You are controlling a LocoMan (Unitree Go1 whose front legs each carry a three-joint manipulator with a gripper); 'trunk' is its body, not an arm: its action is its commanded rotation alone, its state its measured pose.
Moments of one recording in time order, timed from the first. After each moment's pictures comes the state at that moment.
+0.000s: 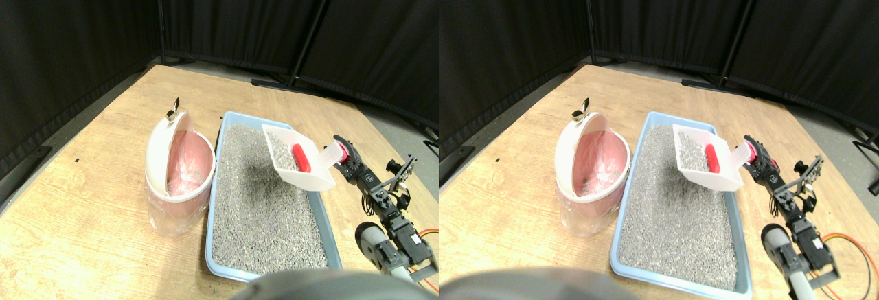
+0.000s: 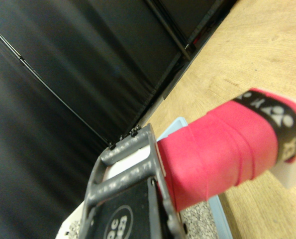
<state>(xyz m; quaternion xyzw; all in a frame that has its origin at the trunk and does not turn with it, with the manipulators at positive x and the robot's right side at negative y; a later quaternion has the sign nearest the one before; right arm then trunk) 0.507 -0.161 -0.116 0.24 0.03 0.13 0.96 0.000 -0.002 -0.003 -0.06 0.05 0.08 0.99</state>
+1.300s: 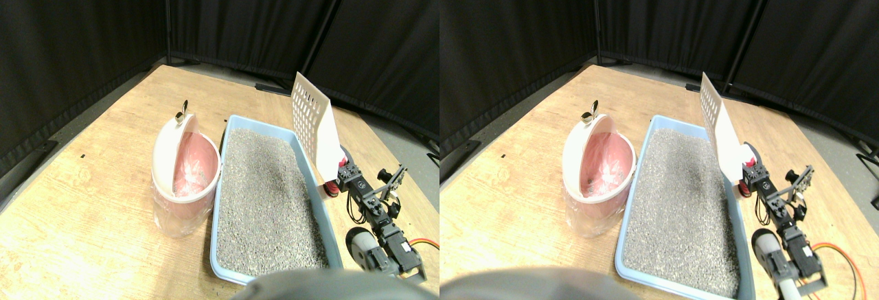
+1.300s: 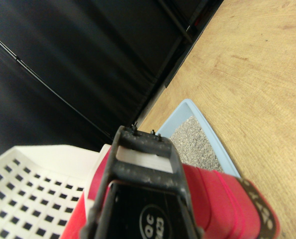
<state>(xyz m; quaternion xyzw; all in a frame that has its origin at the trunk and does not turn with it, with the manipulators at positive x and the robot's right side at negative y) 0.508 -0.140 -0.125 0.57 0.11 0.11 0.81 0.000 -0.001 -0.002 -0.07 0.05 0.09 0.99</state>
